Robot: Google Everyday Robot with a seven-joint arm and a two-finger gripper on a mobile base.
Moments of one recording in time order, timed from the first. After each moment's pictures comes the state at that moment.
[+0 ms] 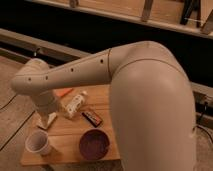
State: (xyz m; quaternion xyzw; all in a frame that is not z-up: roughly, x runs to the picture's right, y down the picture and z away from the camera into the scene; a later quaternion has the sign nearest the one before) arm -0.233 0.147 0.649 -0.32 0.19 0.43 0.83
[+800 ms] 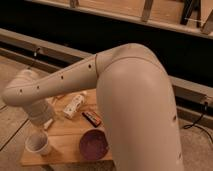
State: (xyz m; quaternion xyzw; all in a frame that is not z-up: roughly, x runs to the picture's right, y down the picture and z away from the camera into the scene) arm -0.251 0.181 0.661 -0.32 0.16 0.34 0.87
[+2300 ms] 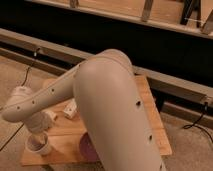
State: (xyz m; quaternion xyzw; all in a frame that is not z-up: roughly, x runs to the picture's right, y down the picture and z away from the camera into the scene) arm -0.279 0.221 0.707 -0.31 0.13 0.27 0.90
